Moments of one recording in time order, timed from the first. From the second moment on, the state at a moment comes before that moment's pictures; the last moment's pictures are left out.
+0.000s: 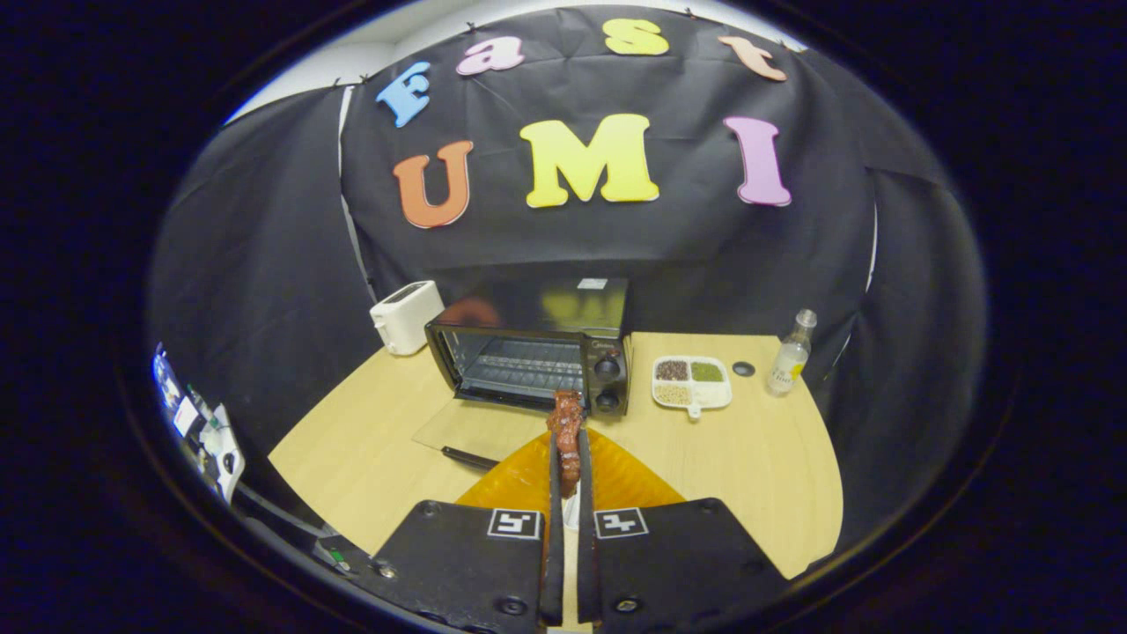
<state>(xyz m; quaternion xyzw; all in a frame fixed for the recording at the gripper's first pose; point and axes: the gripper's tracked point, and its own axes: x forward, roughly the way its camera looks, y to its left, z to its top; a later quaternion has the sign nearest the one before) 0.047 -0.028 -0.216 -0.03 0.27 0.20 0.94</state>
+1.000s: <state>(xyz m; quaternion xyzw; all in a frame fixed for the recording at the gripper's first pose) 0.156 0.127 -0.309 0.03 0.23 0.14 0.96</state>
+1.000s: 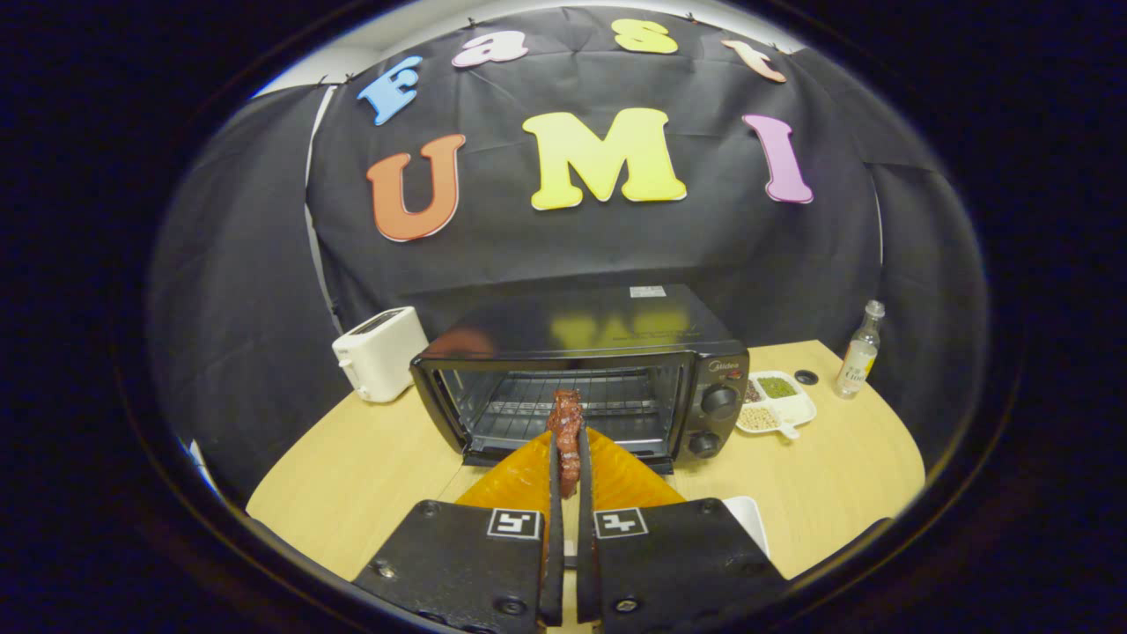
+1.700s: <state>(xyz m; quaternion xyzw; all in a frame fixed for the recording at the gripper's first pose) 0.217 0.160 -0.350 0.17 0.14 0.11 0.97</state>
